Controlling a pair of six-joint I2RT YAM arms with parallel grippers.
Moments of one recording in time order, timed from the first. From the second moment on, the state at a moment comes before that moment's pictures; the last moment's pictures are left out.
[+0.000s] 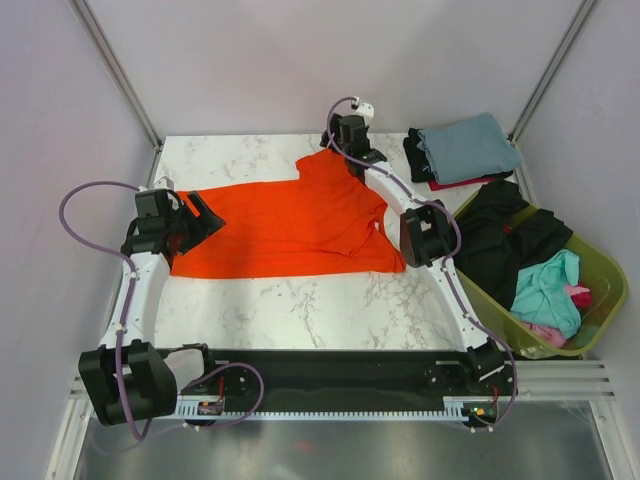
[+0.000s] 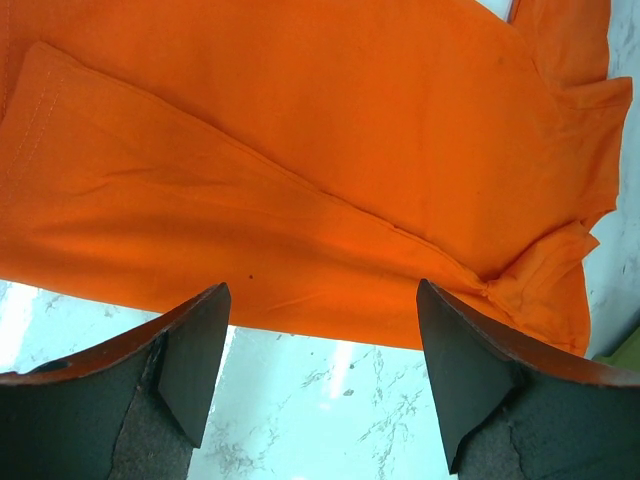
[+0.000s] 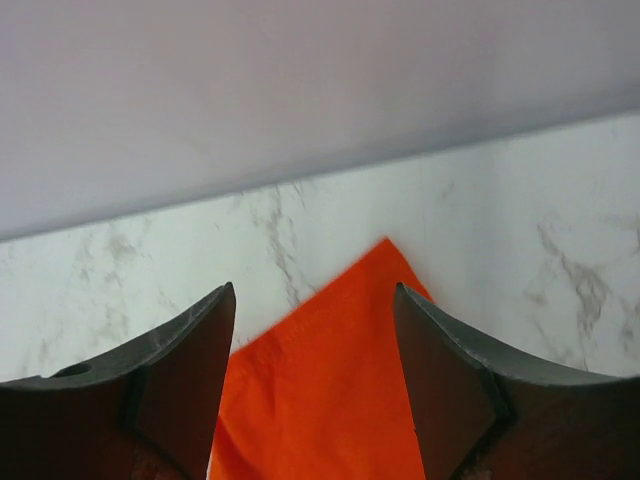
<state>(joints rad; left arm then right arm) 0.17 1.13 0.89 -0.49 0.22 -0.47 0.44 2.78 2.58 -0.07 0.24 0.54</state>
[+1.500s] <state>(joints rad) 0.16 1.08 0.88 -0.49 0.23 -0.47 0.57 2.28 1.94 -0.34 0.34 0.43</state>
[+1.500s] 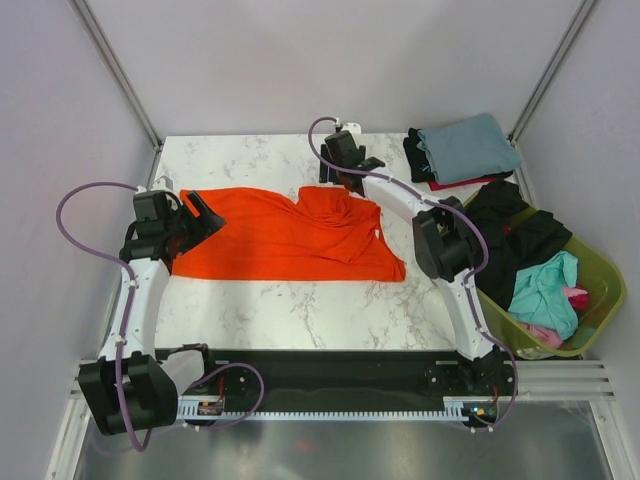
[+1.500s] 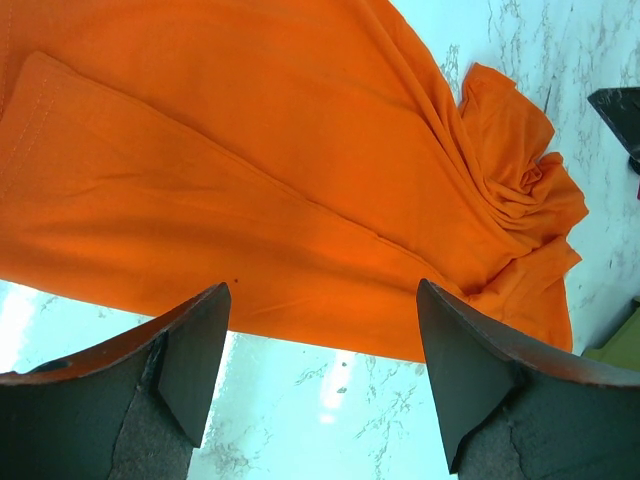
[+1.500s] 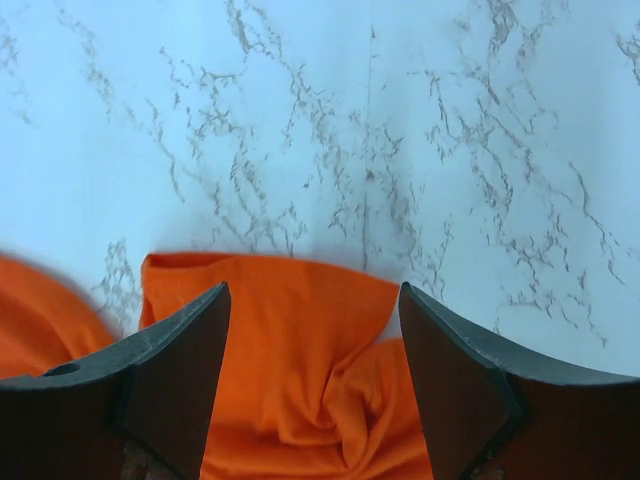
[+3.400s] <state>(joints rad) 0.26 2.20 1.88 -0.54 0.04 -0.38 0.46 2.55 2.25 0.08 0.31 0.24</state>
